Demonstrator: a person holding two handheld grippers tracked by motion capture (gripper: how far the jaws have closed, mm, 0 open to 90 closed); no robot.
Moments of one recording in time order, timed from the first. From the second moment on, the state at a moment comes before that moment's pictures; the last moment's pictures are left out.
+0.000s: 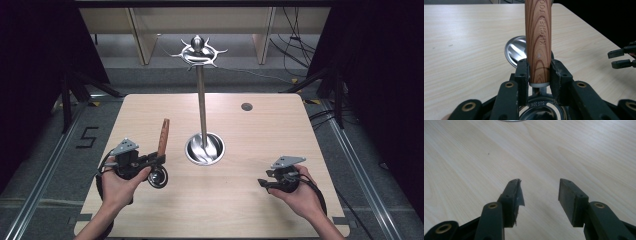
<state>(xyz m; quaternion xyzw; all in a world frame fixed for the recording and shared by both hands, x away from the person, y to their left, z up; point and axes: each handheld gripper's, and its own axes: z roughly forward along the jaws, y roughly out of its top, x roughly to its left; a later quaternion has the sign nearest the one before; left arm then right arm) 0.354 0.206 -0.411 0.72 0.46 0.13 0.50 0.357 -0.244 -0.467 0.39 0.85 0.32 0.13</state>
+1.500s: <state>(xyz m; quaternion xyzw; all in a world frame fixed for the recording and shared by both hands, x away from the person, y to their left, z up) 0.342 0.170 -0.359 0.71 0.39 0.18 0.56 0.358 -0.254 -0.462 0.42 0.83 0.33 0.15</state>
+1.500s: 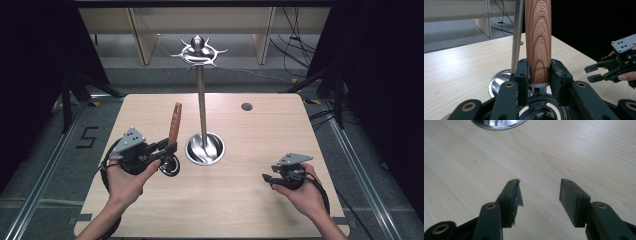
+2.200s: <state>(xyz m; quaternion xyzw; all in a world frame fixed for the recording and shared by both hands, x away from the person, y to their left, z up) 0.346 0.158 -0.348 0.71 0.37 0.20 0.56 0.358 -0.254 -0.462 0.42 0.83 0.33 0.15</state>
